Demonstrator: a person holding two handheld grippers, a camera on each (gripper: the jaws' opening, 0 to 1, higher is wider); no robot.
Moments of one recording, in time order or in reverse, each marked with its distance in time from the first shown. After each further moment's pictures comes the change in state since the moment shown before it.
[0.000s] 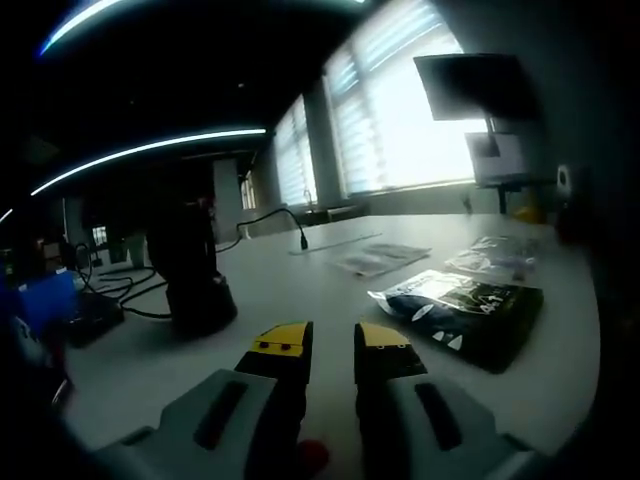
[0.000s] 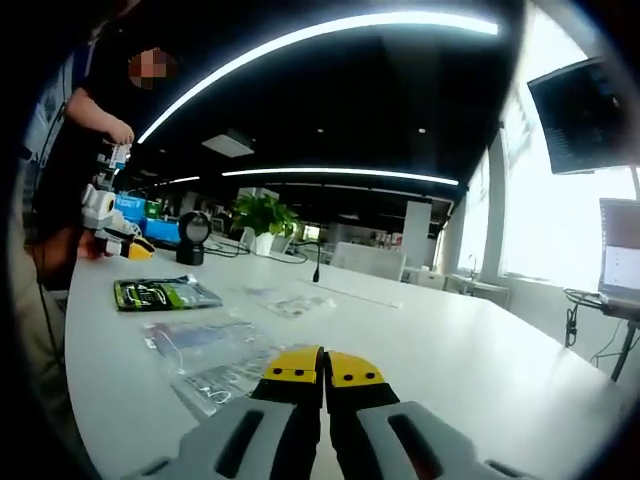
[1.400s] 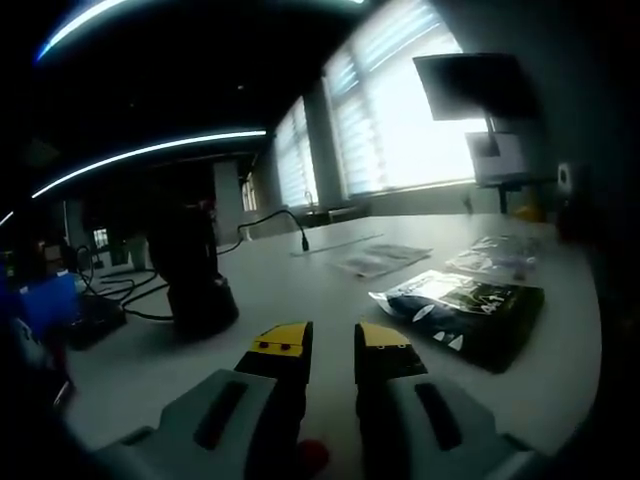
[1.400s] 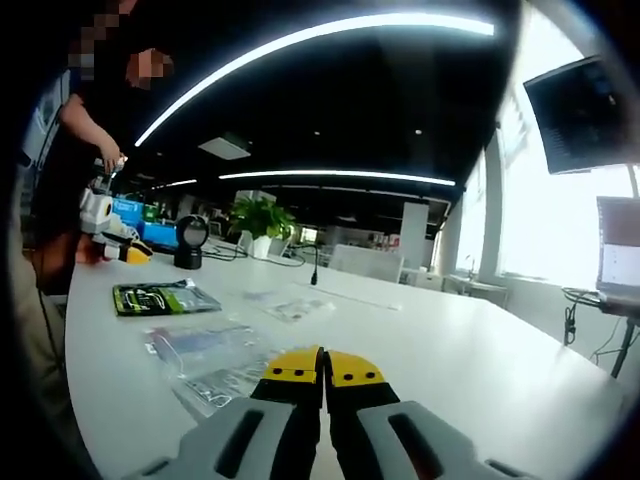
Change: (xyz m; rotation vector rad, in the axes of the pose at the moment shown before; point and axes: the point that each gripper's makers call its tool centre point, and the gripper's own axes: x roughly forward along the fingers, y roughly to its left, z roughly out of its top) left arm -0.001 0.001 0.001 0.008 -0.007 0.006; right arm -0.001 -0.003 0.002 0.014 -0.012 -0.012
